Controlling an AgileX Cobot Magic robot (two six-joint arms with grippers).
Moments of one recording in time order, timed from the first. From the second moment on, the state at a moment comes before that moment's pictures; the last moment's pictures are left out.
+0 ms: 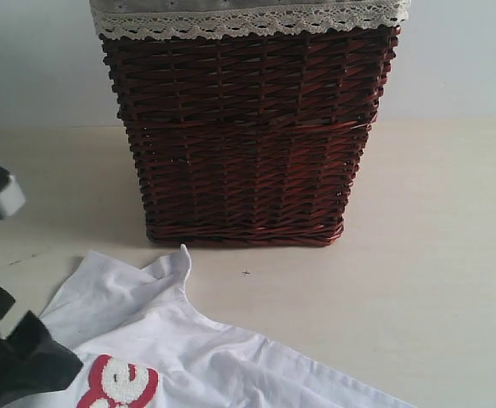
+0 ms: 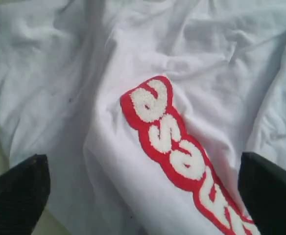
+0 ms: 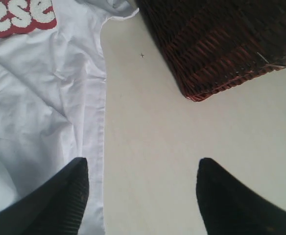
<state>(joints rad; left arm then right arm) -0.51 1.11 -0.69 -0.28 0.87 0.32 0.89 0.74 -0.99 -0.16 1.23 -0.28</state>
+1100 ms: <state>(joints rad) -0.47 1.87 -0.91 -0.11 0.52 0.12 0.89 0.74 -0.99 -0.16 1.23 -0.26</state>
